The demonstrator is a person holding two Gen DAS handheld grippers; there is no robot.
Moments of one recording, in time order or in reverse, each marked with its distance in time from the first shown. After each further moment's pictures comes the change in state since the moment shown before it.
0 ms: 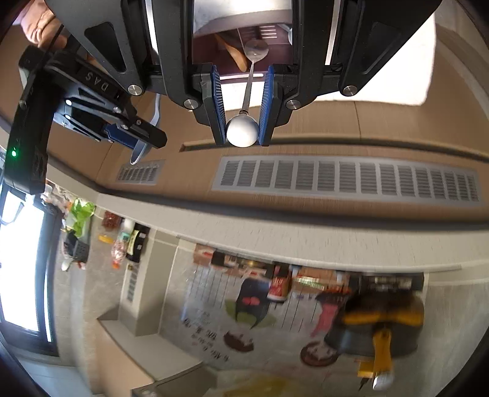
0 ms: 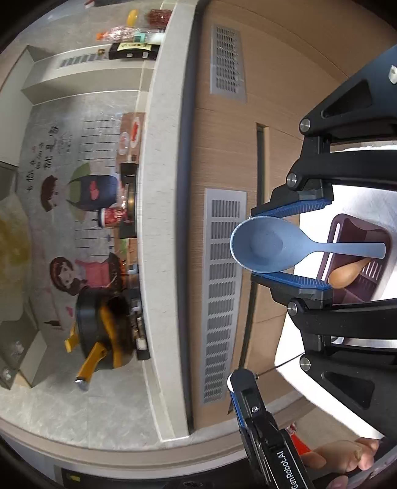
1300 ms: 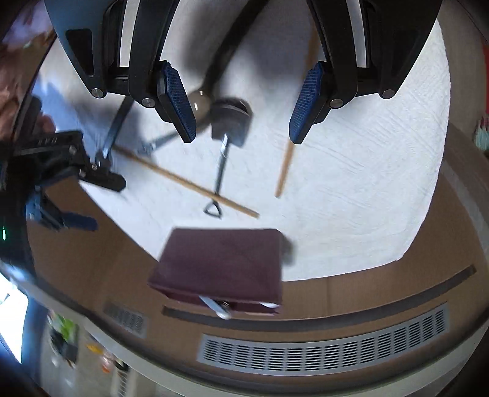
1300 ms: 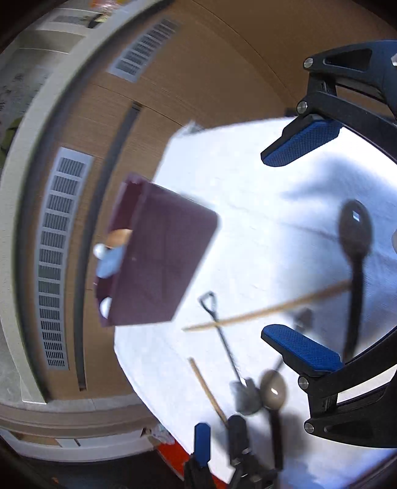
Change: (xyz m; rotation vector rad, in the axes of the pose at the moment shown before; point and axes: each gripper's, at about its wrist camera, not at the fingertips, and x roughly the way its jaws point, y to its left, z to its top) left arm -0.079 0.009 -0.244 0.111 0.441 0.113; right arm -0.044 0.031 -0.202 -0.222 0.399 0.014
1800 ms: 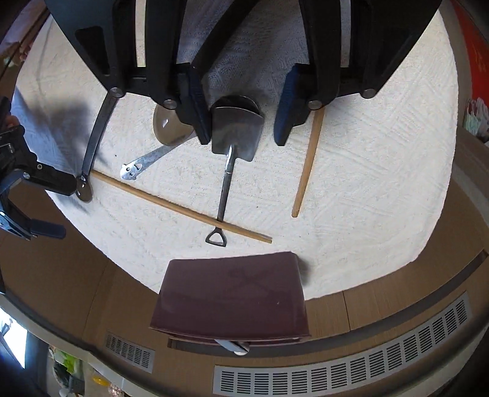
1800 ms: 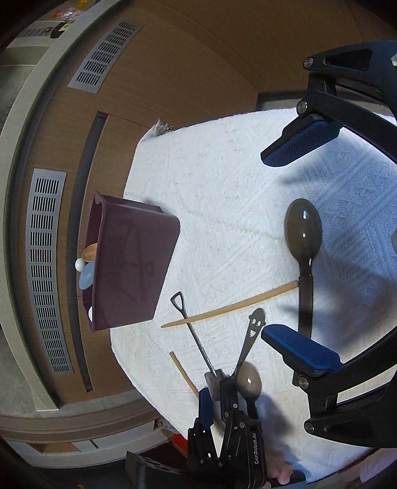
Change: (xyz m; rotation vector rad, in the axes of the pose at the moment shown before) left arm 0.037 -0.010 0.007 0.048 0.074 0.035; right arm -0.015 -0.016 -0.030 0.072 0.024 0.055
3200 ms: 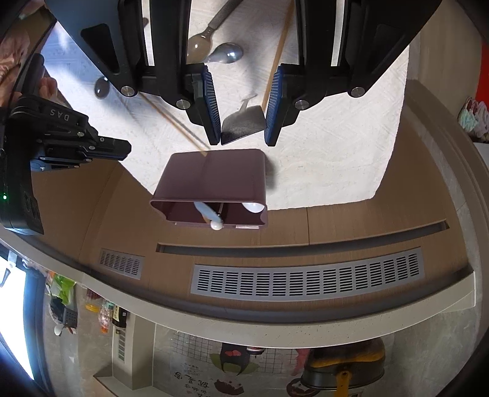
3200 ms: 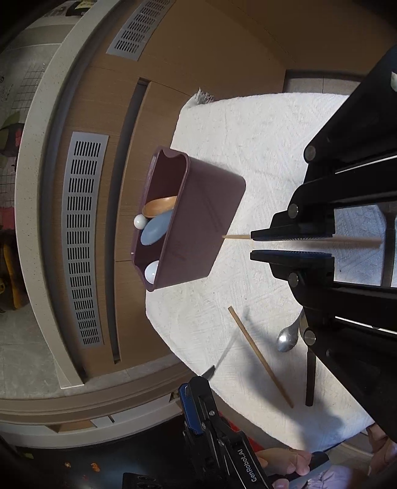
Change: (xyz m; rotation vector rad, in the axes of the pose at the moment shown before) left arm -0.103 0.016 0.048 -0.105 -0.314 0.049; right arm -0.029 0.018 0.068 -0.002 -0.081 0.143
